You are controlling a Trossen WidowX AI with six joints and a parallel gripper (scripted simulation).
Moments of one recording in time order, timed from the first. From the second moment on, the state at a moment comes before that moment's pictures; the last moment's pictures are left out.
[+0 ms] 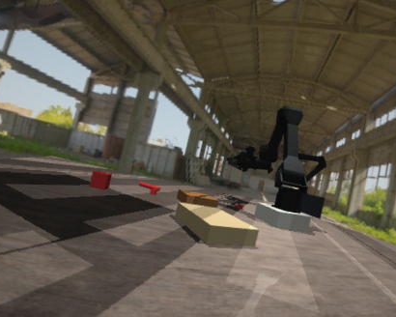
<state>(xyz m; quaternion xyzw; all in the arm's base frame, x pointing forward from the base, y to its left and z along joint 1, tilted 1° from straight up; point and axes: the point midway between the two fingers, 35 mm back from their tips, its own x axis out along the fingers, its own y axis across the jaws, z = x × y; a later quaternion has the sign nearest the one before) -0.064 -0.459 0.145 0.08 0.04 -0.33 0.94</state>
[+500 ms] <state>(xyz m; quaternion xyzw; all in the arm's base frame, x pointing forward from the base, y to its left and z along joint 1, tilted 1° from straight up) 0.015 -0.469 0.127 0.24 0.07 -0.32 0.92</state>
